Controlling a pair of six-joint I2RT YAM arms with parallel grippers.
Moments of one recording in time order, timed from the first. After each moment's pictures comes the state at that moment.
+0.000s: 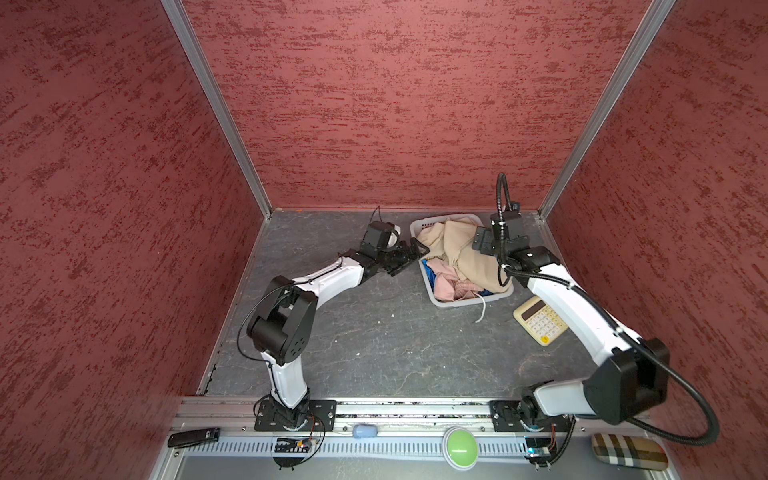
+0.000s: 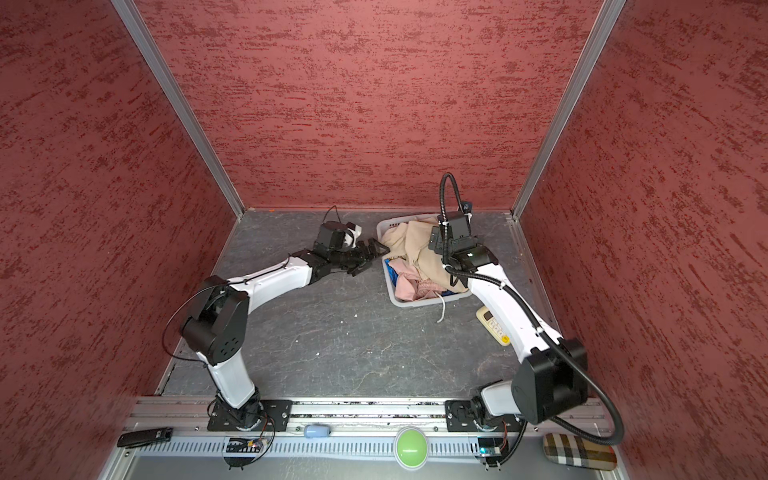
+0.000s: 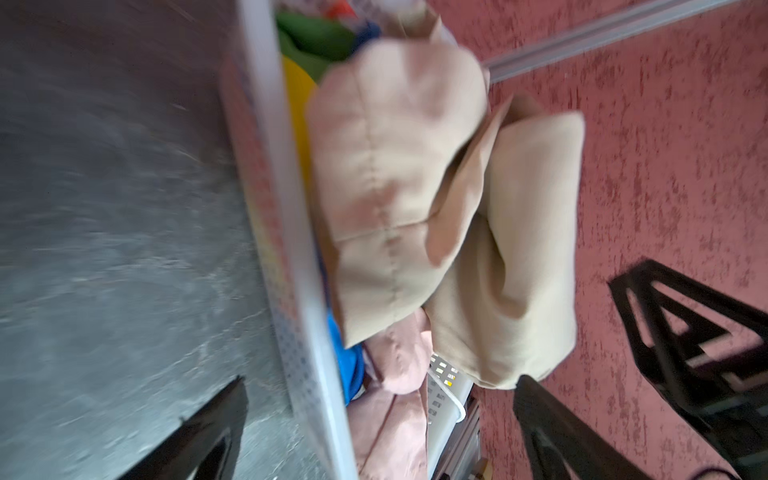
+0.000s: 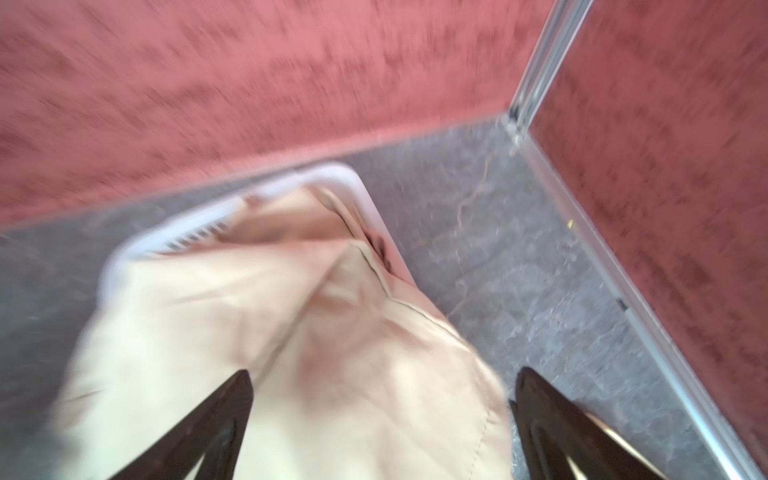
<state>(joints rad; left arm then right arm) -0.48 1.75 1.23 -0.05 0.46 -0.94 0.37 1.37 1.28 -0.52 0.47 0.39</state>
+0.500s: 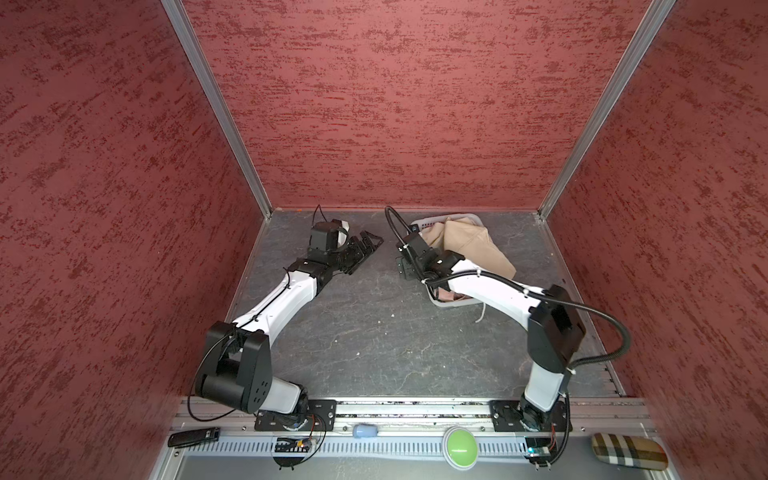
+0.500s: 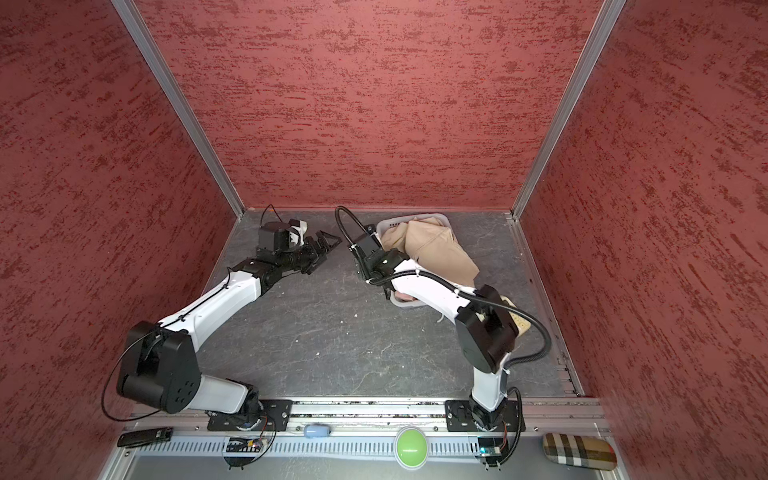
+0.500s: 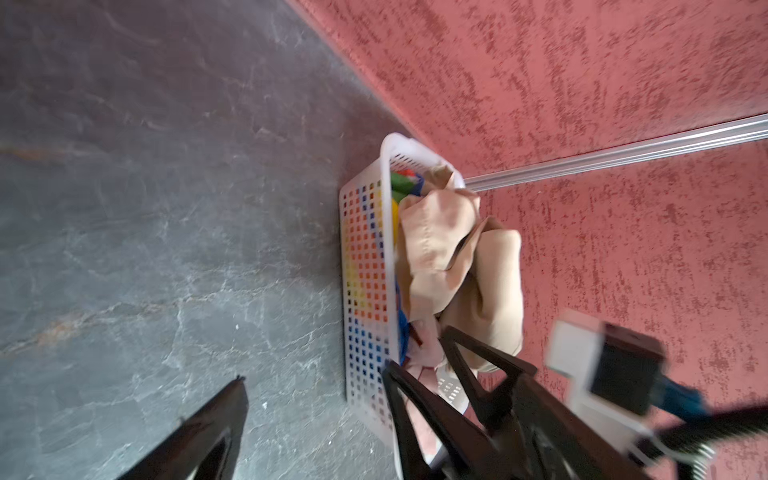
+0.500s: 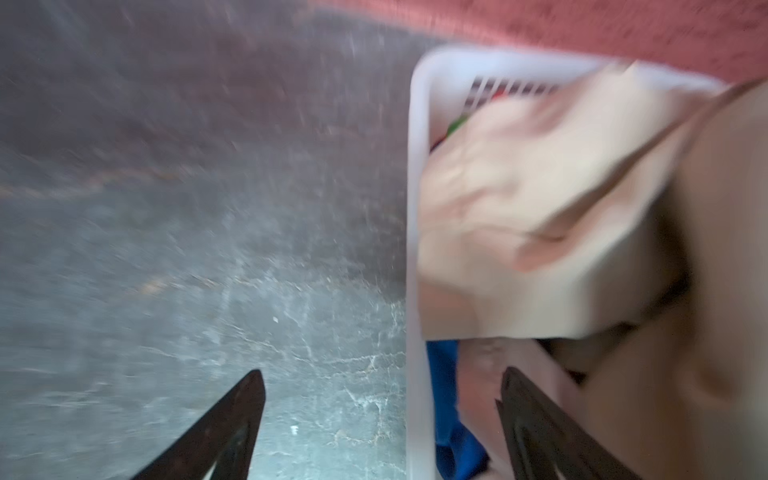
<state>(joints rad) -0.26 1.44 0.99 -0.11 0.47 -0.93 0.76 1.89 1.50 -0.58 0.44 0.41</state>
